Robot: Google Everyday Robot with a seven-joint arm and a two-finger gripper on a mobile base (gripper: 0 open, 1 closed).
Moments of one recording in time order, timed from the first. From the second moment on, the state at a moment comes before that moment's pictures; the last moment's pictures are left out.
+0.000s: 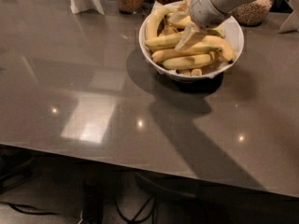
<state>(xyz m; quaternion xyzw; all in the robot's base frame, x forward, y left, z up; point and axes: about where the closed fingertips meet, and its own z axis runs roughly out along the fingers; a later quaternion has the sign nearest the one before) 0.669 -0.086 0.948 -0.76 0.55 -0.06 0.35</state>
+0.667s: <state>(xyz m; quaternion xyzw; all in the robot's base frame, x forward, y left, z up) 0.682 -0.093 0.934 -0.76 0.55 -0.07 0.33</state>
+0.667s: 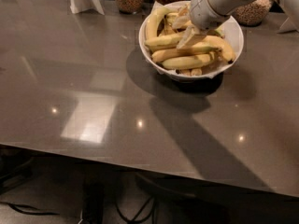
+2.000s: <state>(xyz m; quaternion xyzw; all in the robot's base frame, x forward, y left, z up) 0.683 -0.109 0.924 -0.76 0.57 -0.08 0.31</state>
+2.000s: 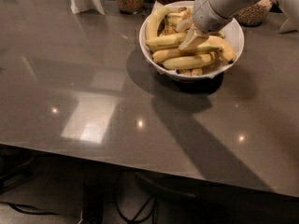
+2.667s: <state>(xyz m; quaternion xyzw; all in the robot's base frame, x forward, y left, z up) 0.681 -0.111 0.940 -0.76 0.56 -0.08 0.31</state>
